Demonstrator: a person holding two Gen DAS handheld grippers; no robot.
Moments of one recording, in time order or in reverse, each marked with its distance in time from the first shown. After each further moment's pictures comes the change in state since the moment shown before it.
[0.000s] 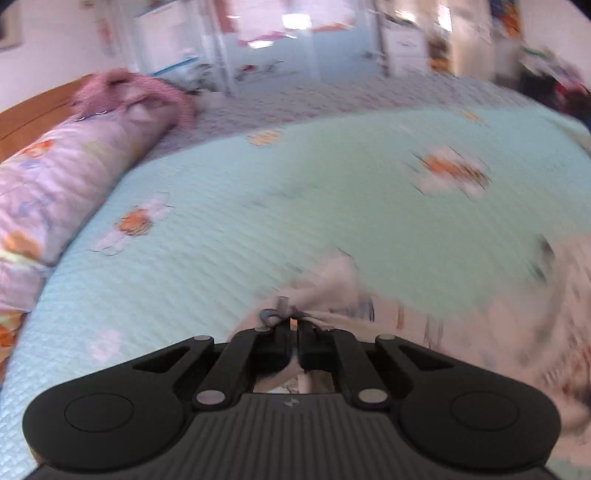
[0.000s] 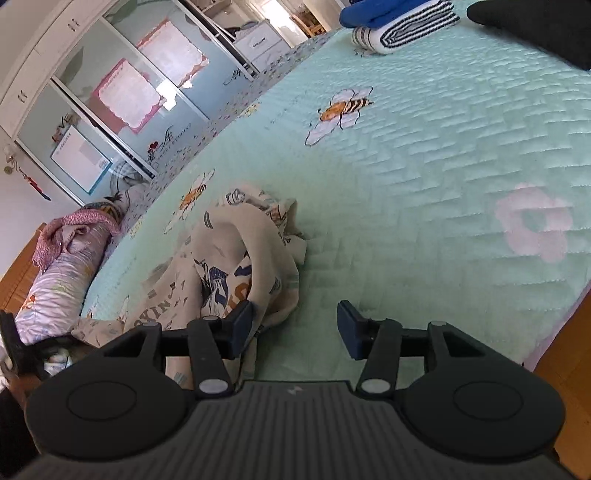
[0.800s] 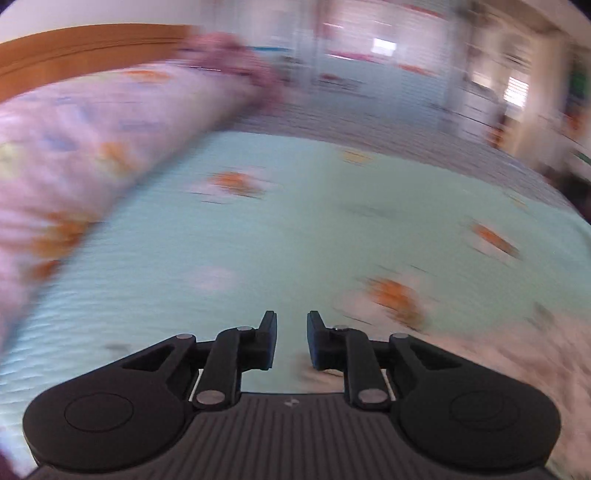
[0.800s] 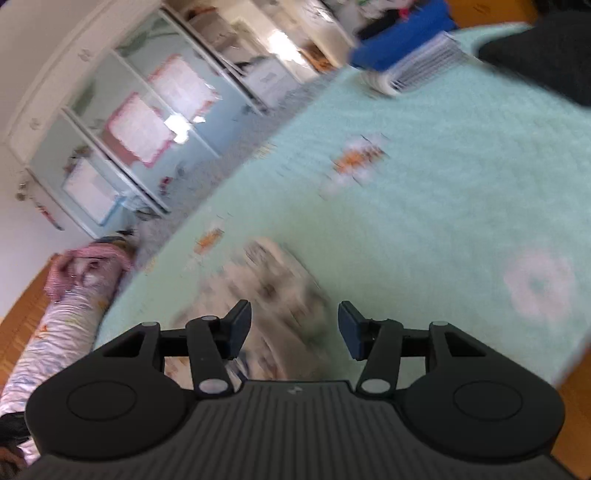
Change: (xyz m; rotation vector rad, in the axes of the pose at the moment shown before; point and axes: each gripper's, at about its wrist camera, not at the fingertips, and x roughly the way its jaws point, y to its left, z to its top) left arm -0.088 0.078 -0.051 -0.215 -0.029 -0.089; right arm -0.006 0.011 0.044 -0.016 -0.109 0.078
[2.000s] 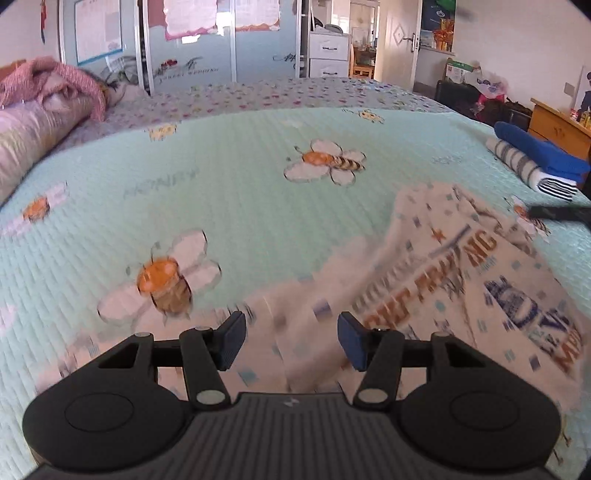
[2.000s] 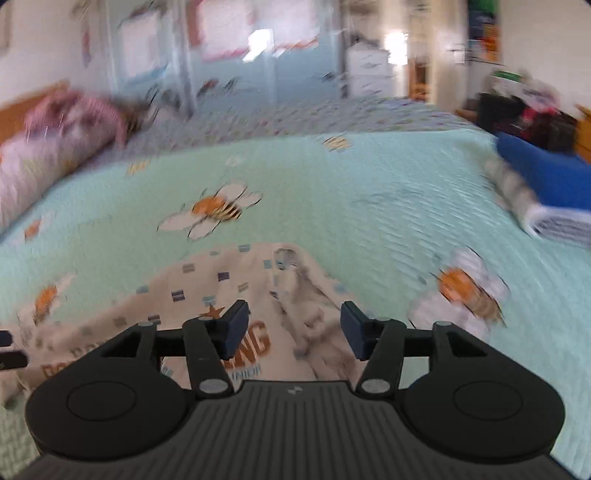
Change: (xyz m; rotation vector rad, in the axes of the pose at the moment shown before) left arm 0.081 -0.156 -0.021 0.273 0.051 -0.212; right arm 0.134 0.090 0.046 -0.558 0.079 -0.135
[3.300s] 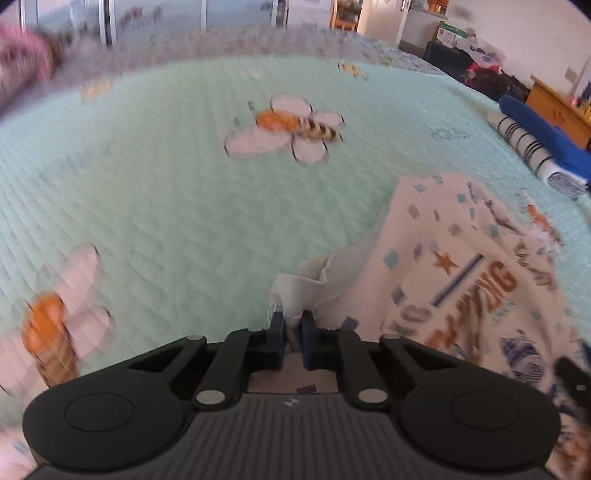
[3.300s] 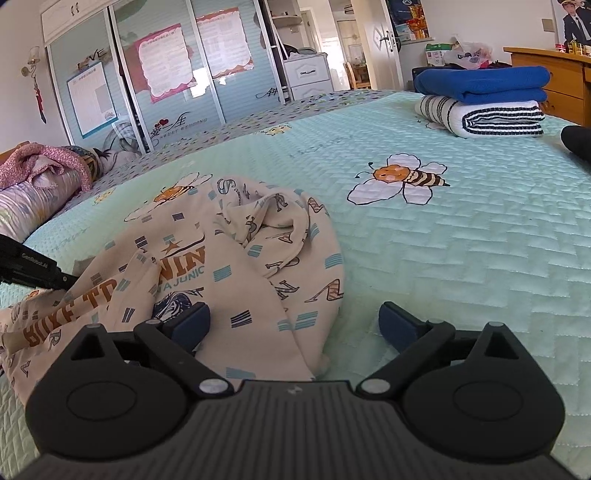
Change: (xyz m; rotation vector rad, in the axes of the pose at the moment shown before) left arm 0.101 -0.025 0.054 0.018 0.113 -0.057; right arm -0.008 -0.027 -0.104 0.167 -0.054 -0.064
